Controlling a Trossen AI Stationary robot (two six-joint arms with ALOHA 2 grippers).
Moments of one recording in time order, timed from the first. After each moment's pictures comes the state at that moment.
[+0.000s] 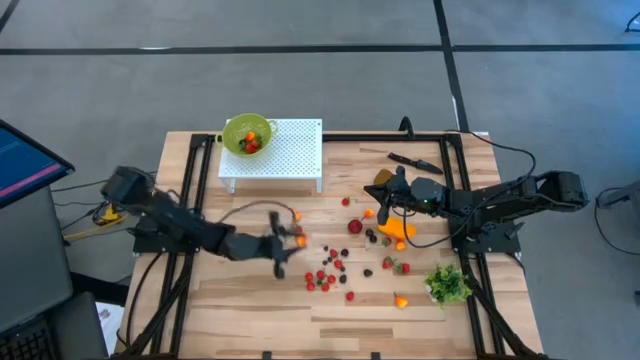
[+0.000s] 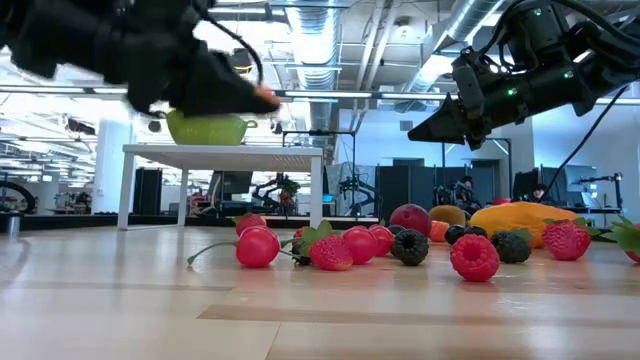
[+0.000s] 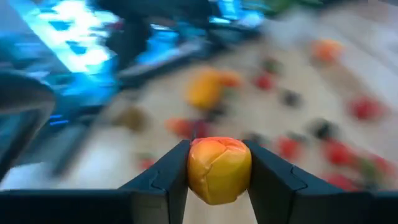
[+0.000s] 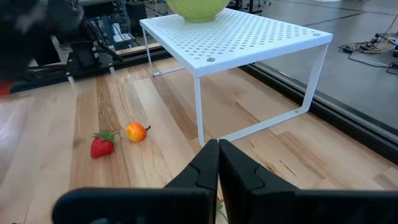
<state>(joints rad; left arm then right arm) -0.39 1.49 0.48 0.77 -0.65 0.29 -0.14 1.18 0.30 0.63 0.26 0.15</state>
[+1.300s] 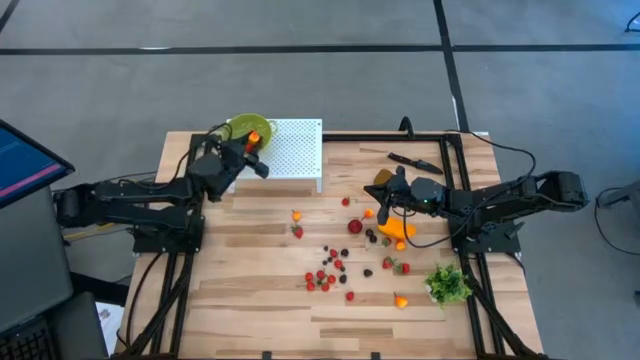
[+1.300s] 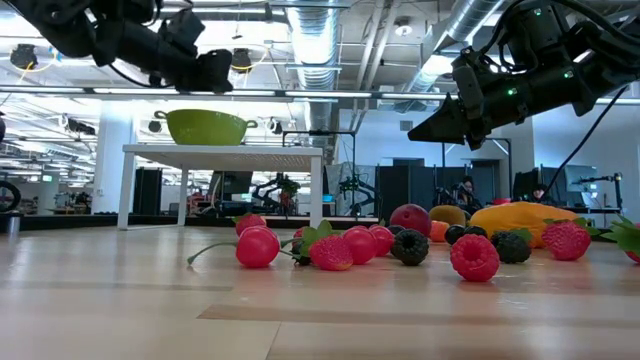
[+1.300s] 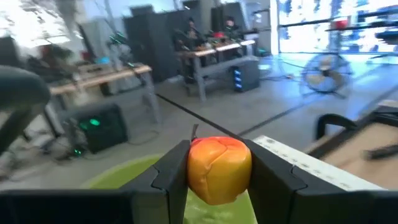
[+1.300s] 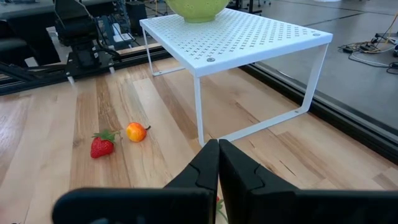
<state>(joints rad) 0.33 0.98 0.43 0.55 -0.72 0.14 -0.14 1.18 0.30 0.63 0.26 0.15</state>
